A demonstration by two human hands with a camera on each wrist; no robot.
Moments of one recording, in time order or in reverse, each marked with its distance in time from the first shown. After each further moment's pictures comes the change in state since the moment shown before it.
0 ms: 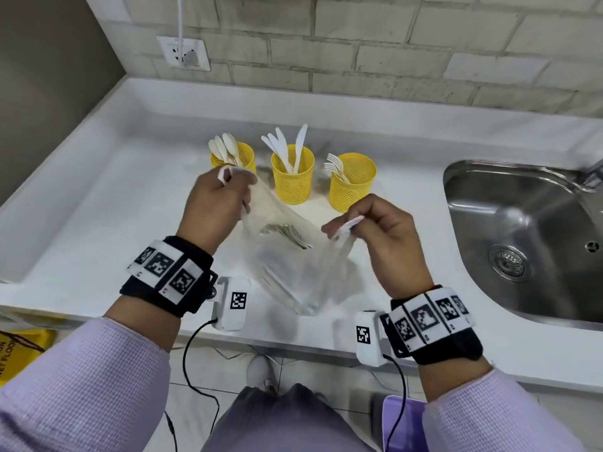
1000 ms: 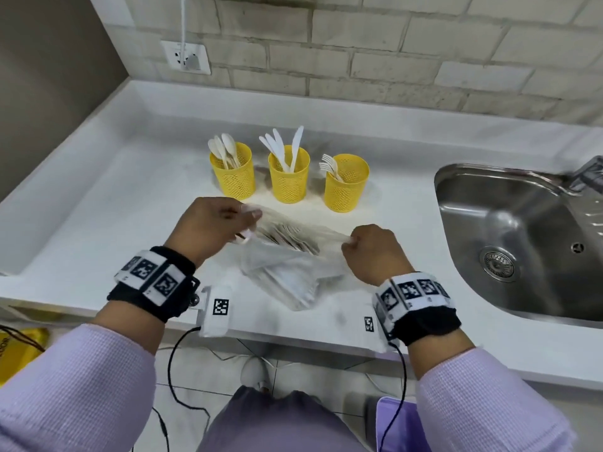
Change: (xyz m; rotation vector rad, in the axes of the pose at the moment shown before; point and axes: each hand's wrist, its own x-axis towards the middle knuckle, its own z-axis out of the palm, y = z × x) left_hand -0.014 -0.041 -0.018 0.122 -0.237 -0.018; right_hand 0.005 0.025 -0.016 -1.147 -0.134 0.442
